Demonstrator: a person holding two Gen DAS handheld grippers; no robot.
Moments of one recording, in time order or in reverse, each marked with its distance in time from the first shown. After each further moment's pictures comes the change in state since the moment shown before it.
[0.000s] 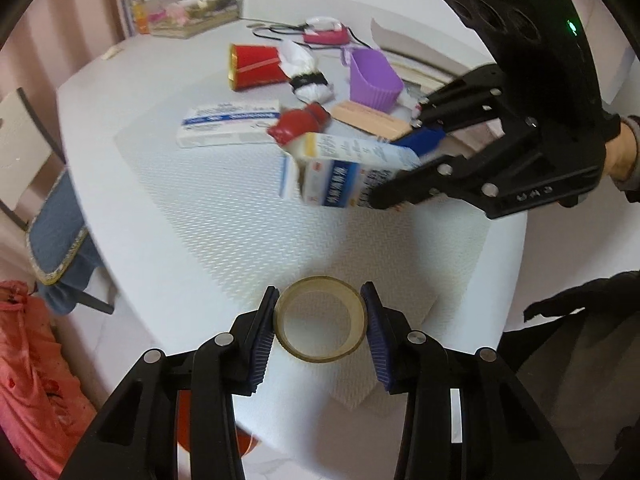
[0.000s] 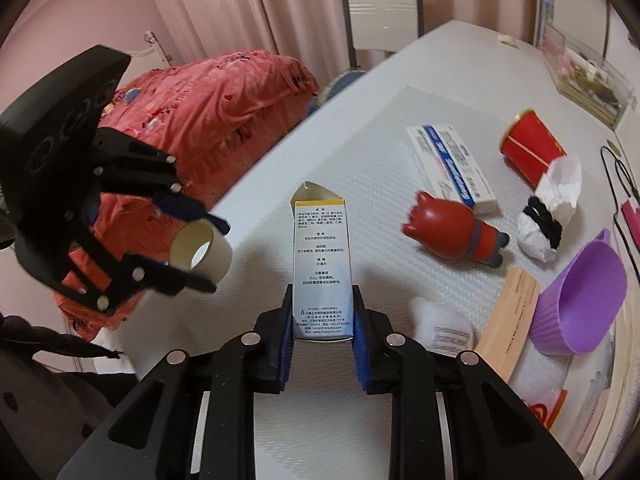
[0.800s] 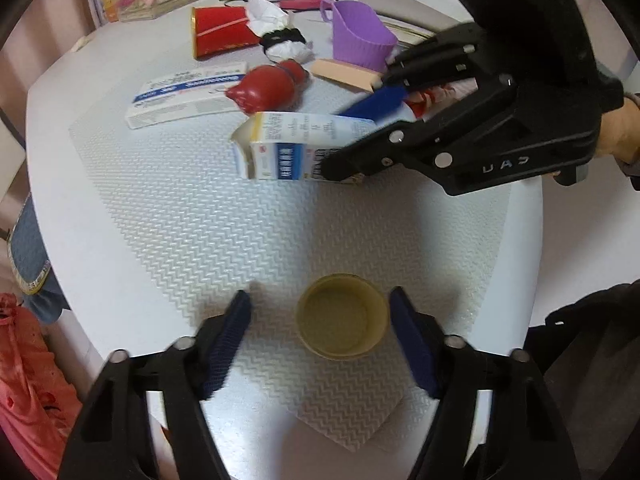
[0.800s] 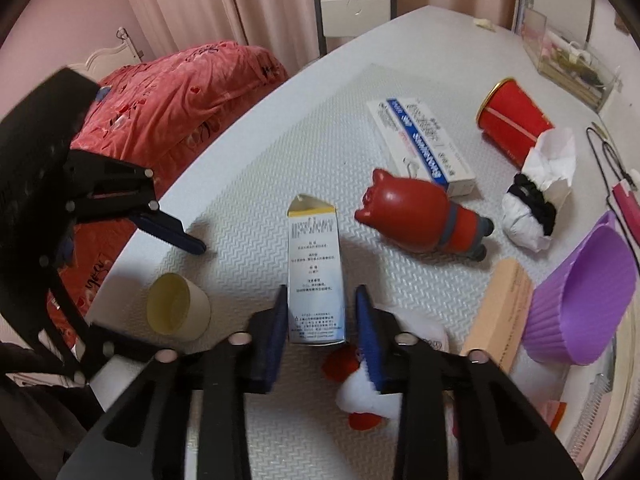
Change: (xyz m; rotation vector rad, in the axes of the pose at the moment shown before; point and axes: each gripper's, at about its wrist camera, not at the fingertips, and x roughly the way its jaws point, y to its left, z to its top) left arm 0.063 -0.010 0.008 0.057 0.085 -0.054; right arm 0.041 -0.030 -0.004 0.044 0.040 -0.099
